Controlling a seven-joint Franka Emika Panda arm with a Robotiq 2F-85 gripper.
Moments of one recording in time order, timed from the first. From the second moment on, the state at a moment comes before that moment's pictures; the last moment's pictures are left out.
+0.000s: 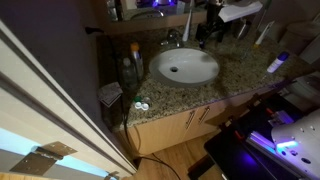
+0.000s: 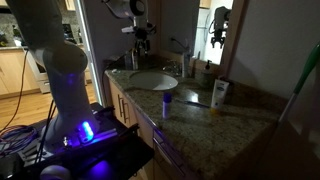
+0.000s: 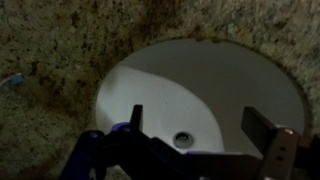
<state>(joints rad) 0.10 -0.10 0.18 -2.23 -0.05 2.05 0.40</state>
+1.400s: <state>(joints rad) -0.07 0.15 -0.09 -1.82 -0.01 2.02 0.68</state>
